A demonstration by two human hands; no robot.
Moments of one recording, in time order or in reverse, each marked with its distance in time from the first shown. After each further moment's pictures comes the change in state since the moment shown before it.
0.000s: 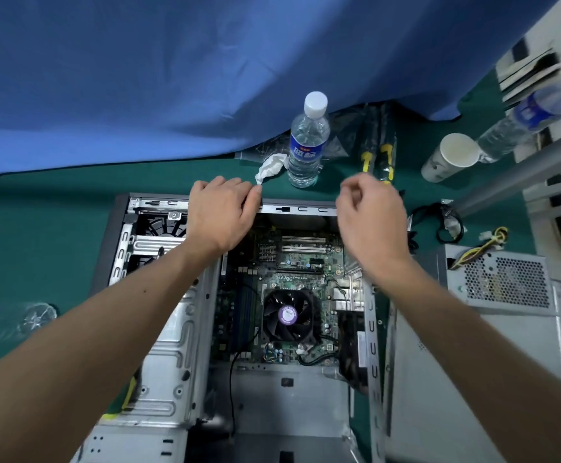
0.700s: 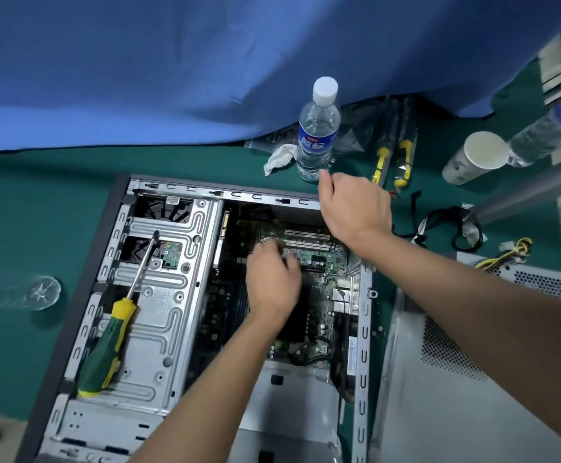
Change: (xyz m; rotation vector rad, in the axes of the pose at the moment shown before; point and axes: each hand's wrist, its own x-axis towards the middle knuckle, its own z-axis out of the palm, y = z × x) left_hand -0.079 0.112 0.043 -0.497 -0.110 -0.590; right_hand 0.037 0.024 0.035 -0.371 -0.159 -0.226
